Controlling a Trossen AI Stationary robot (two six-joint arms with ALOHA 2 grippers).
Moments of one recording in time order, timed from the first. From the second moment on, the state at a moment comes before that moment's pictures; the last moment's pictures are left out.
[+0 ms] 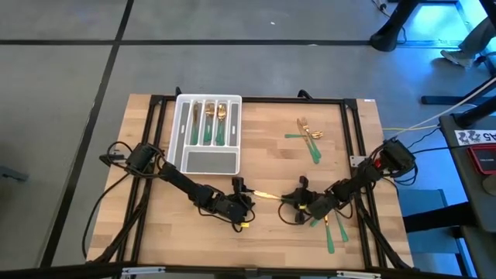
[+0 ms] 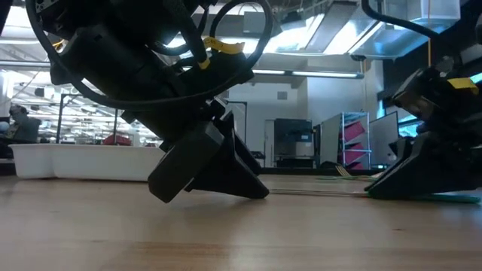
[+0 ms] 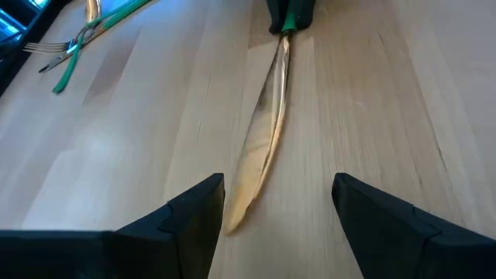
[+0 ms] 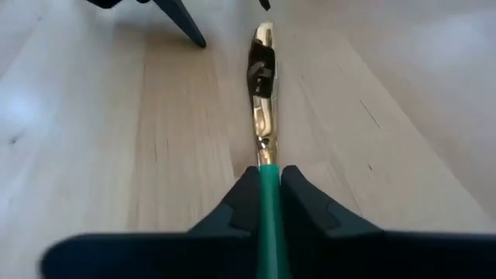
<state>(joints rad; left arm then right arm) -0.42 2.09 1.00 0.23 -0.63 -0.05 0.63 1.84 0.34 0.67 0.57 0.58</state>
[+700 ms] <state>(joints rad) -0.36 2.10 1.01 0.29 -0.55 0.06 0.63 1.86 0.25 0.93 0.51 0.49</state>
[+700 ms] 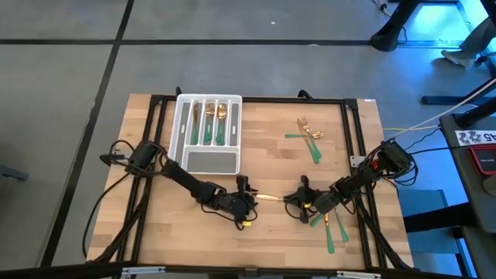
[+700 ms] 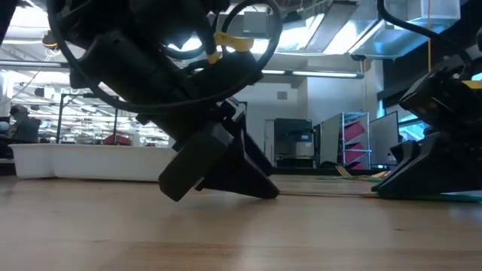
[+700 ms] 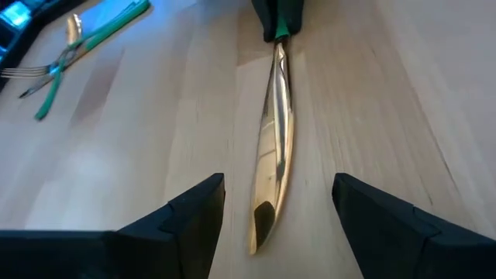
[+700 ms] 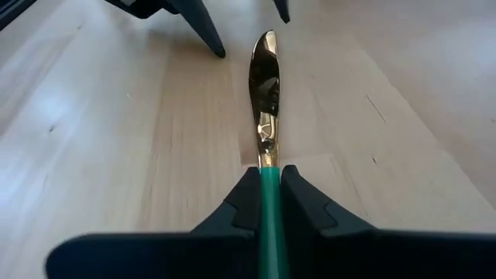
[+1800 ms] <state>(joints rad) -0.30 1.90 1.00 0.26 -0.30 -0.07 0.63 1.91 0.25 1.05 0.57 0.44</state>
